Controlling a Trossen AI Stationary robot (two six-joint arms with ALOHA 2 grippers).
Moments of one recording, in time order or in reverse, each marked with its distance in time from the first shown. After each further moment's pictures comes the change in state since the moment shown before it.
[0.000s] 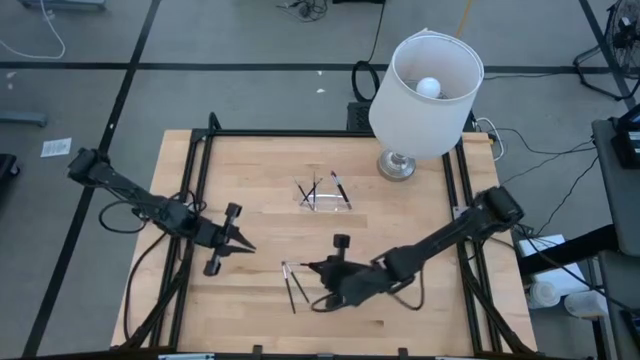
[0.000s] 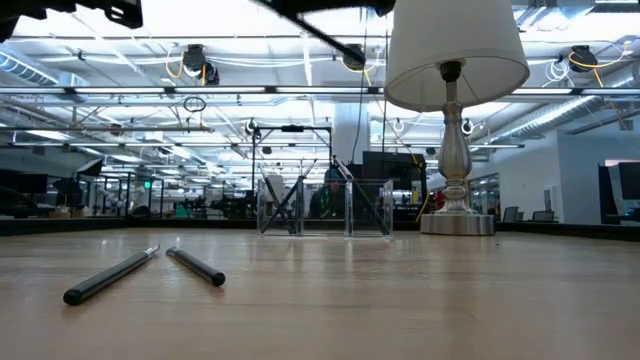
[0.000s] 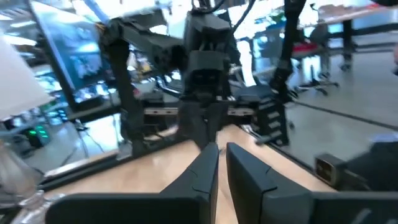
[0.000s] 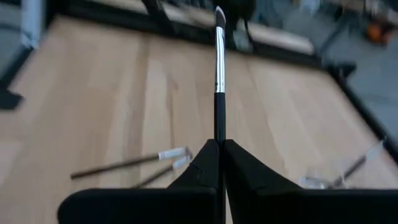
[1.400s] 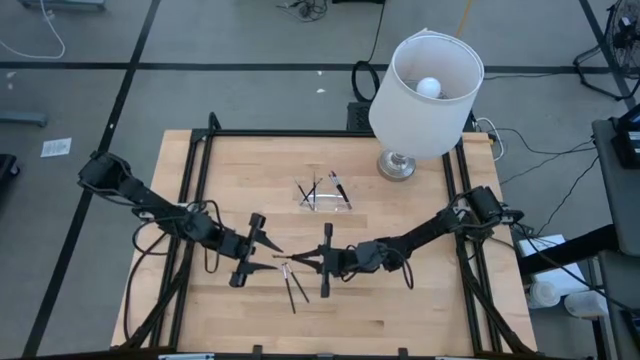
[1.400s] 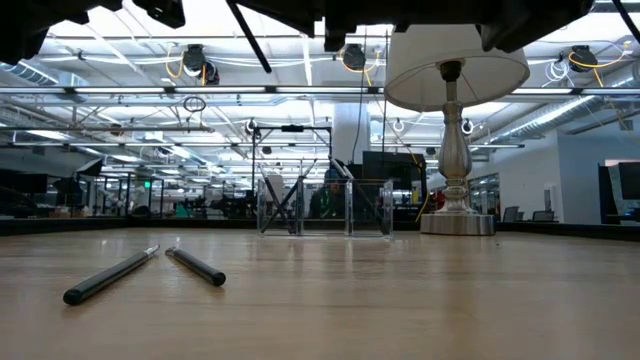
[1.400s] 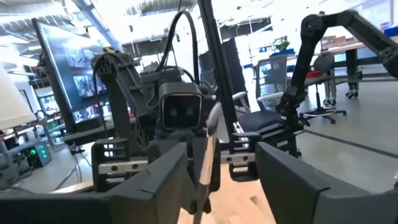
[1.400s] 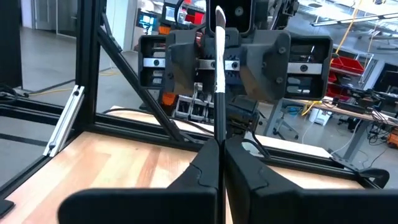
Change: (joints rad) left arm 0.040 0.548 0.044 0.633 0.044 -0.004; right arm -0.135 0.114 -0.292 1.064 -0.266 -0.323
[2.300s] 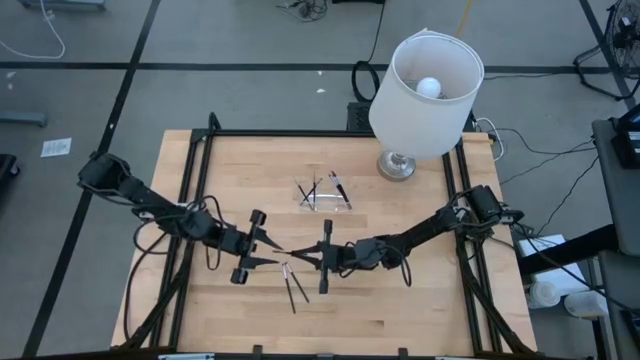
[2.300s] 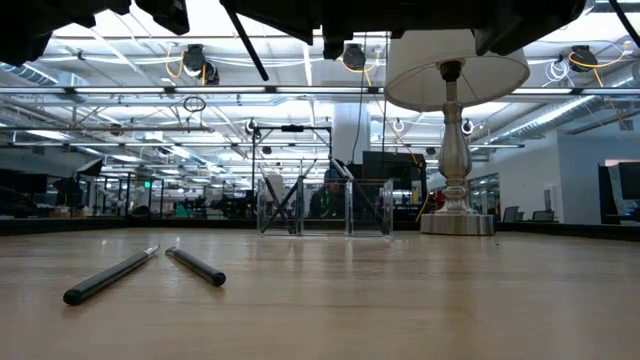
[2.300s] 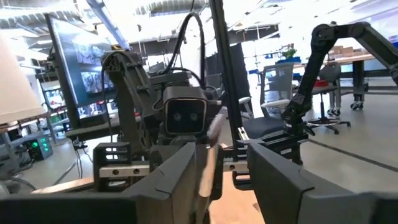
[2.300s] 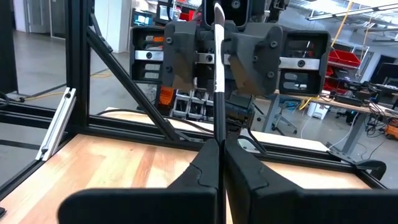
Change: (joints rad) left arm 0.030 0.000 0.000 0.020 0.003 -0.052; right arm -0.019 0.000 0.000 -0.007 0.000 0.033
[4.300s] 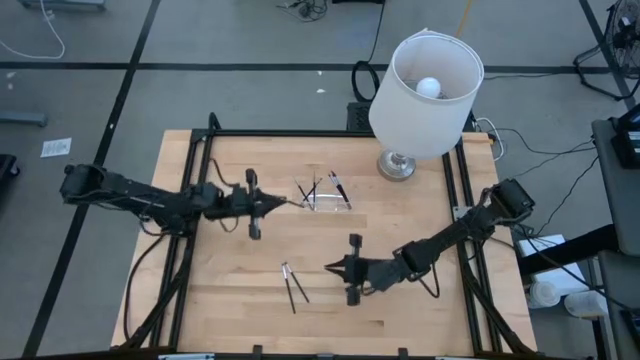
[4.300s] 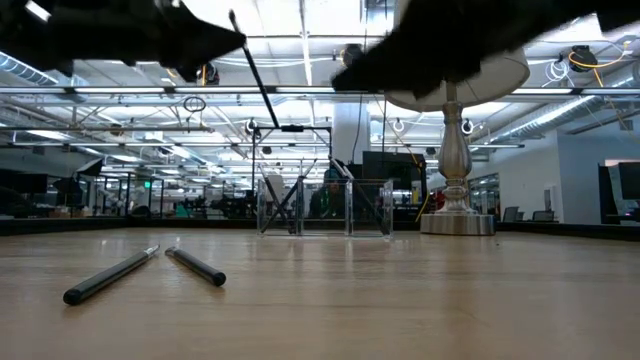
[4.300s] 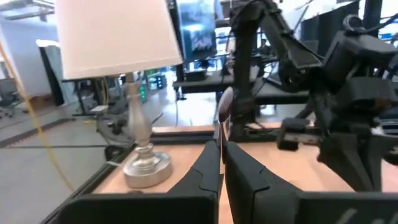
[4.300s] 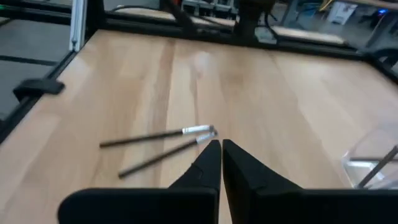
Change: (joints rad) left arm 0.366 -0.207 -0.005 -0.317 -0.048 -0.085; right arm 0.160 -0.219 -0.155 -0.550 0.139 0.308
